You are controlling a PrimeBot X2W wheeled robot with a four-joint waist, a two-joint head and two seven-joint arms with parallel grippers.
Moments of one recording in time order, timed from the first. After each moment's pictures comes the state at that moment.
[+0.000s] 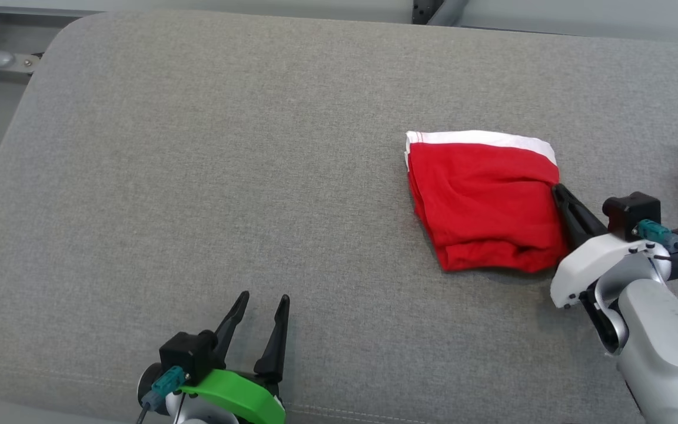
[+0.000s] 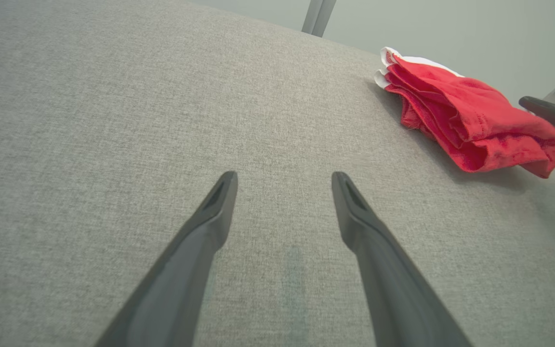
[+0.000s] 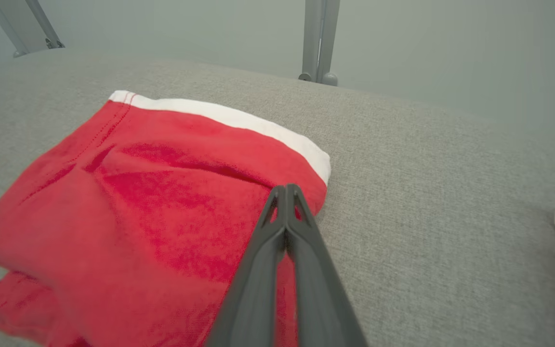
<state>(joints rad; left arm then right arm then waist) -0.11 0.06 -0.35 0.37 -0.41 -0.13 -0.26 -0.48 -0.31 0.24 0.61 0.31 0.13 -0.20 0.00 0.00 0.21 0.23</state>
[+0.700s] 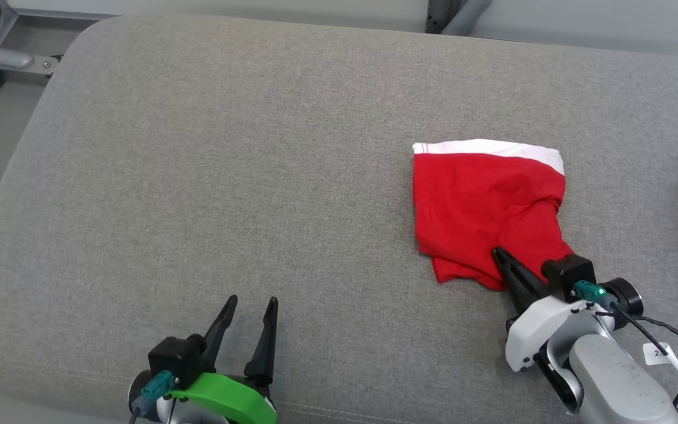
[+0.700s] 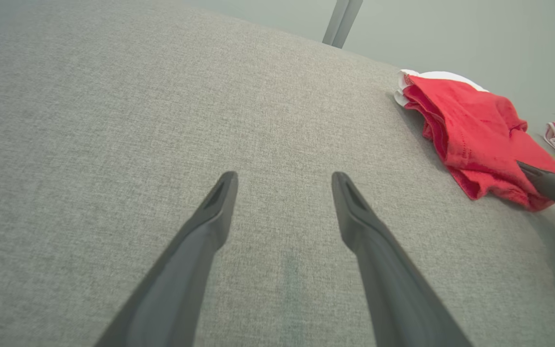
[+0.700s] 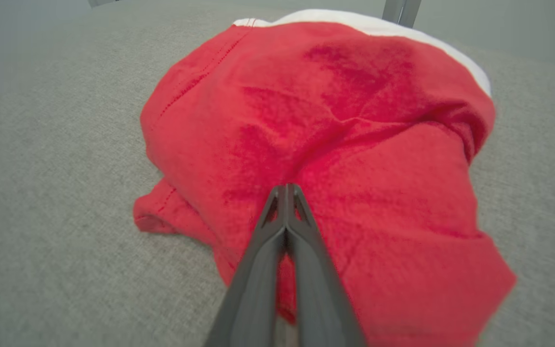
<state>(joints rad) -0.10 0.06 -0.31 0.38 -0.41 -0.13 -0.26 -0.38 -0.23 0.37 0.63 0.27 0.13 -0.26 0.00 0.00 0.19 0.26</state>
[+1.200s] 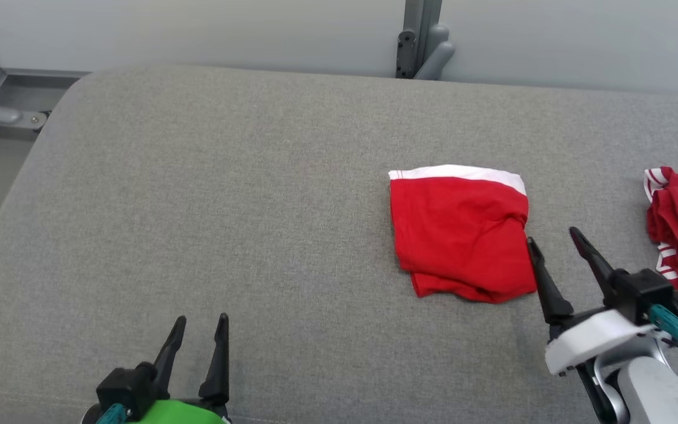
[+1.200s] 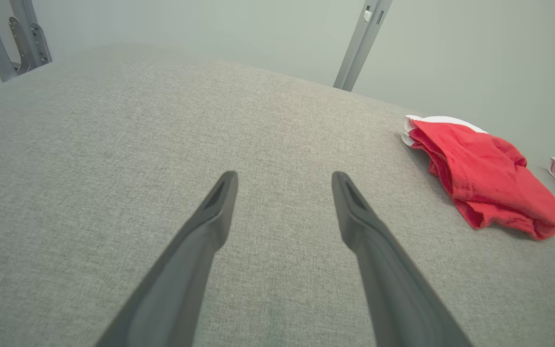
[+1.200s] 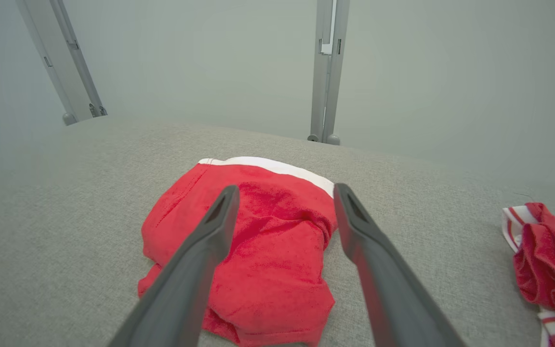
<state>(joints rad) 0.00 0.07 -0.18 0.29 -0.37 -0.13 -0.26 -0.18 -0.22 0.16 0.30 0.22 0.13 -0.26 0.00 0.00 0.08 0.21</state>
